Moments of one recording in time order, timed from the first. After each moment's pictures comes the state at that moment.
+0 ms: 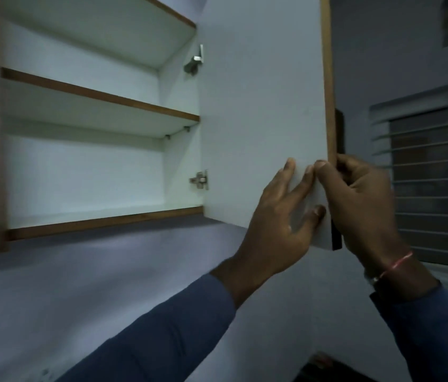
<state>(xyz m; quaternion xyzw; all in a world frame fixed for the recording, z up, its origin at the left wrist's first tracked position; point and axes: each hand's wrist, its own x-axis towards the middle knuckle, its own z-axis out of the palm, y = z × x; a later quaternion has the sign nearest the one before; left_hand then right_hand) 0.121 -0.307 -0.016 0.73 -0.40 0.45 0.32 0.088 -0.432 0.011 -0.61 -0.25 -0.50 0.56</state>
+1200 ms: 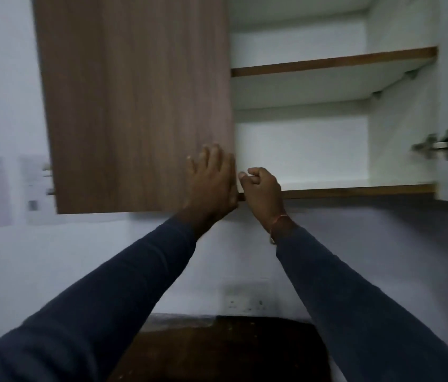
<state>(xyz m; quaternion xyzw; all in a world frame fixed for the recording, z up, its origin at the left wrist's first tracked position) 0.021 0.052 0.016 0.82 0.25 0.45 -0.25 0.129 -0.008 -0.001 -0.56 -0.46 -0.08 0.68</state>
